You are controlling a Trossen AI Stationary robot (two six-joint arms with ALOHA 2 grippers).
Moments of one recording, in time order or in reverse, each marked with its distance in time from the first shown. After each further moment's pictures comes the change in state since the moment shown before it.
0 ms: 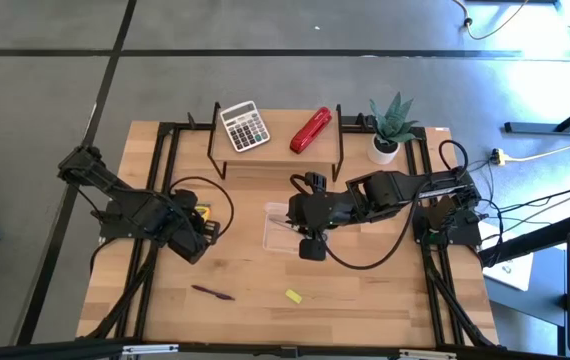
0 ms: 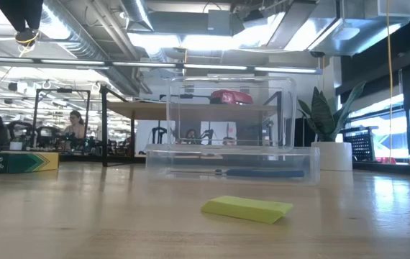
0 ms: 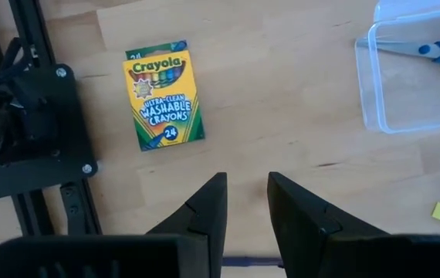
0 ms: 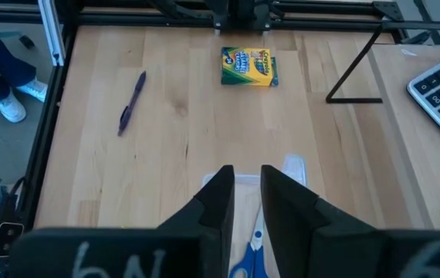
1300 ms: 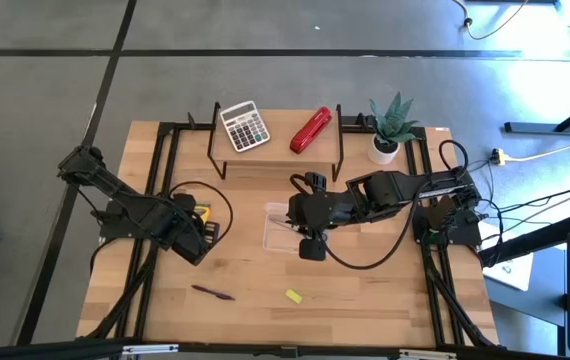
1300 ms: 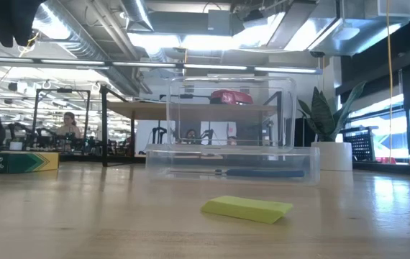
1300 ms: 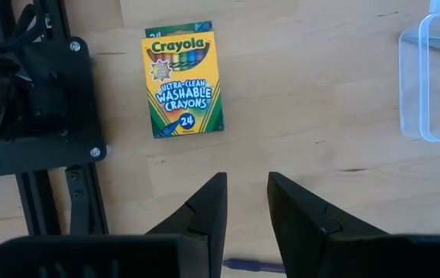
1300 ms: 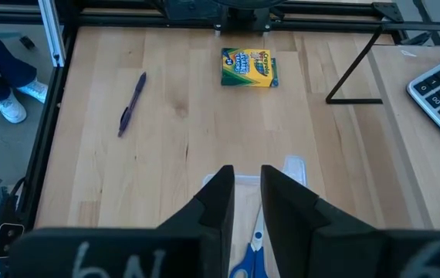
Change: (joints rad) left arm 0.000 0.001 -0.090 0.041 0.050 -0.079; right arm 0.000 0.000 0.000 0.001 0.000 -0.001
